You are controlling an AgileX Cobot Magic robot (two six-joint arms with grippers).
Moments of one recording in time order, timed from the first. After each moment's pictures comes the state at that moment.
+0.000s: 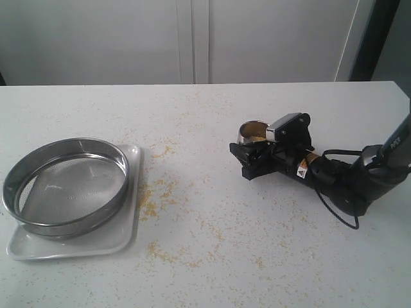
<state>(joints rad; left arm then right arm) -0.05 0.00 0.02 -0.07 0.42 0.10 0.15 2.33 -1.03 -0.63 -1.12 0.21</state>
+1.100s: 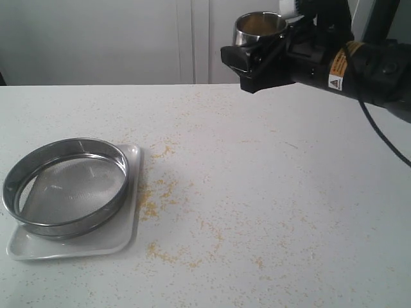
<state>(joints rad) -0.05 0.00 0.02 -0.07 0.42 0.10 0.27 1.55 -0.94 -0.90 -0.60 0.68</state>
